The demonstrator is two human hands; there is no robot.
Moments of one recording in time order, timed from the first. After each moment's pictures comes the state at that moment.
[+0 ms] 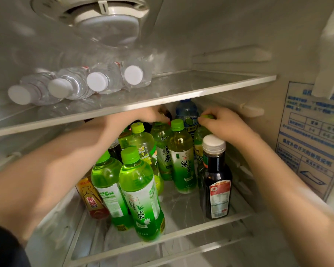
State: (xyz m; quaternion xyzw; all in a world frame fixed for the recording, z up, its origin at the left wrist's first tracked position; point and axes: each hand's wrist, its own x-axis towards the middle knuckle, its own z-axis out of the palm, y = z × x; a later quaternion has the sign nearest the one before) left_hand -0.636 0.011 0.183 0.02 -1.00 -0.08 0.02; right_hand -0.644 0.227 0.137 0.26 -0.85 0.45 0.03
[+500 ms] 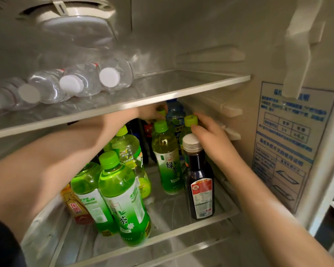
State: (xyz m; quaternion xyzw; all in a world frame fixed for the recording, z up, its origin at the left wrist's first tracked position) left_hand -0.662 0.038 0.179 -0.02 -0.99 -0.16 0.00; right_hand -0.626 0.235 0.100 0.24 -0.71 0.66 0.03
